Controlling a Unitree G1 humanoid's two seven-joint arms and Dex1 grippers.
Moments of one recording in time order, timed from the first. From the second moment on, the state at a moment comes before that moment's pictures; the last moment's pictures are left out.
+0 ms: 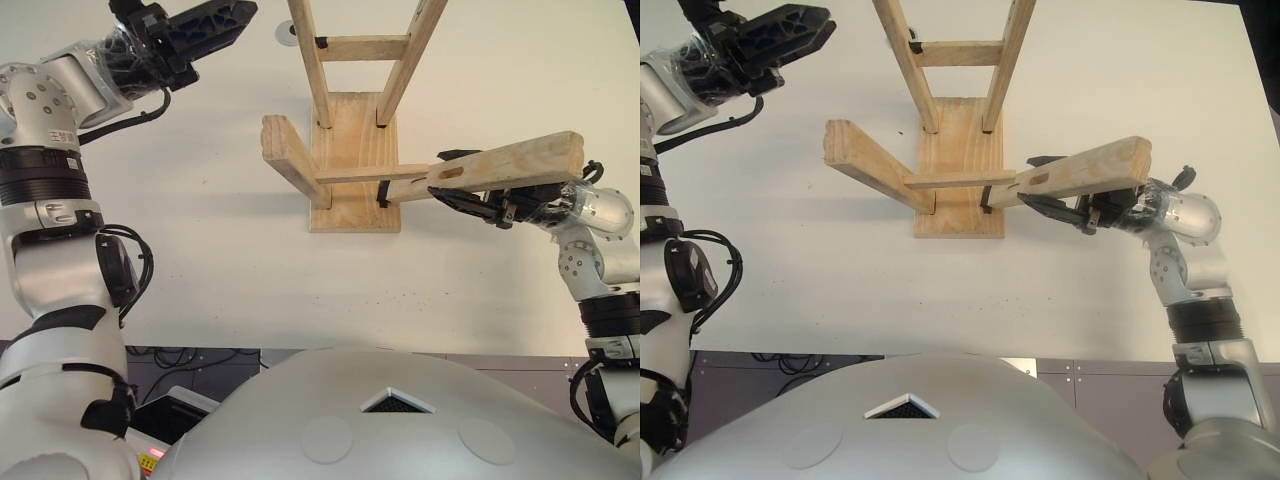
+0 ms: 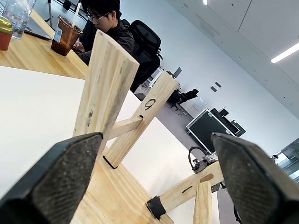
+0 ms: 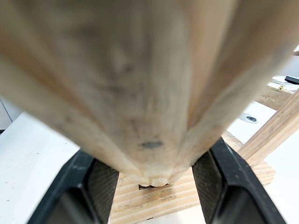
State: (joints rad) left arm -0.72 0.62 0.12 0.50 -0.85 1.00 -1.06; right arm -0.04 -0.73 0.18 0.12 0.70 -0.24 1.20
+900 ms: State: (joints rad) left arm -0.44 0.47 0.28 0.19 -0.89 1.00 -0.88; right arm -0.28 -0.84 0.32 0.08 0.62 -0.03 1.33
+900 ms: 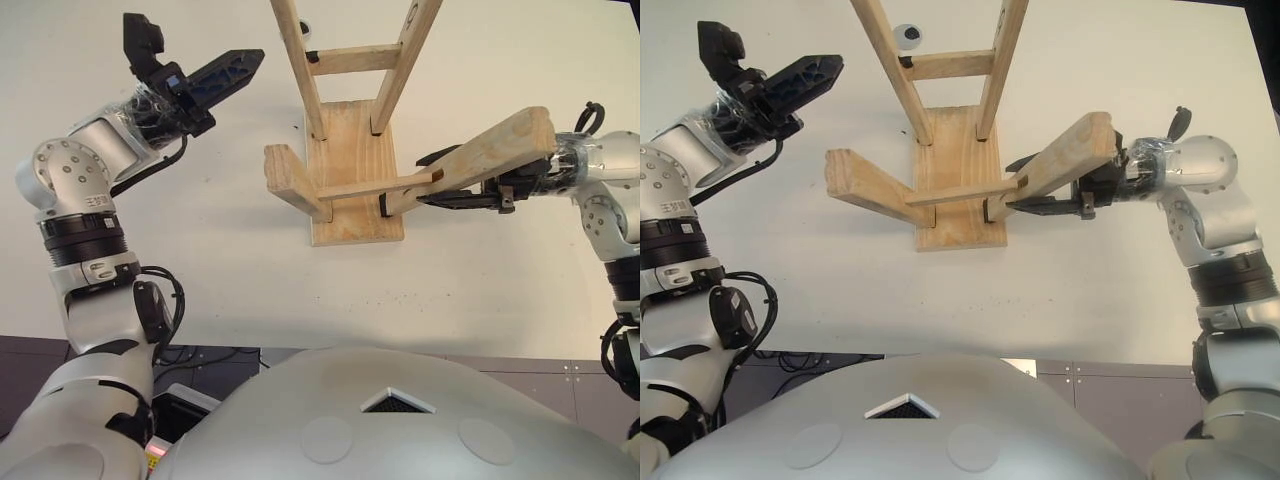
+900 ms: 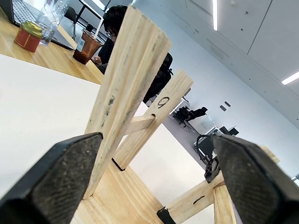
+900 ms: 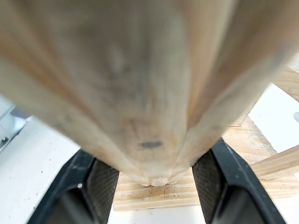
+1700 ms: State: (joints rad) left arm -0.62 0.48 0.24 -0.07 -0.97 1.08 -0.84; right arm -0.48 -0.84 0.45 0.07 0.56 0.04 1.32
